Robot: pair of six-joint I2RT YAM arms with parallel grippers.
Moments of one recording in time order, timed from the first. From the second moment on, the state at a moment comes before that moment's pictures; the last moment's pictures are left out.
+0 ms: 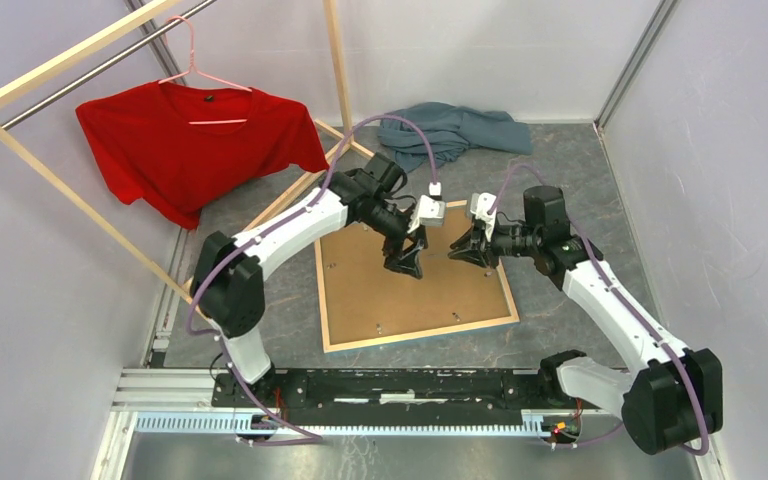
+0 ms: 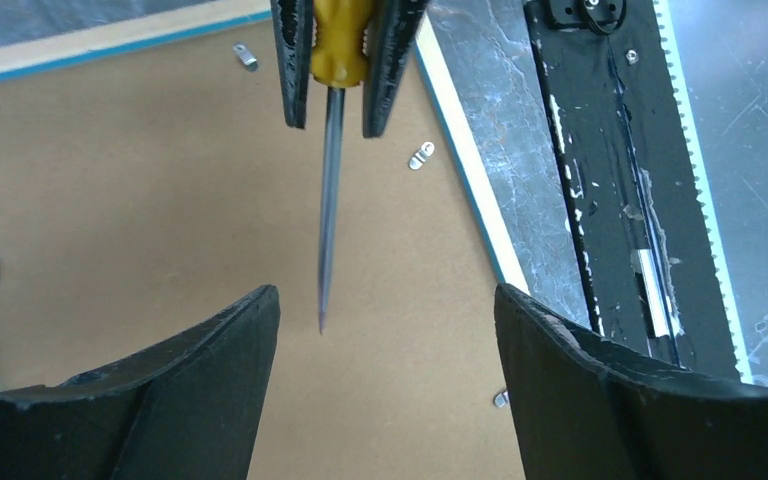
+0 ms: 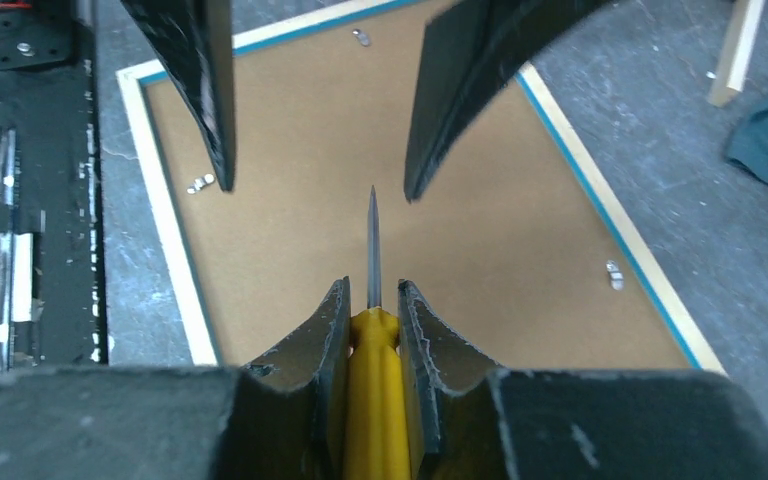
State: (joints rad) left arm -0.68 1.75 1.49 -0.78 0.88 0.76; right arm 0.29 1.11 0.81 -0.32 -0.91 -0.58
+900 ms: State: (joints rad) left arm -0.69 1.83 1.45 -0.65 0.83 0.65; right arm 0.27 1.12 0.75 -0.20 -0.98 -0.49
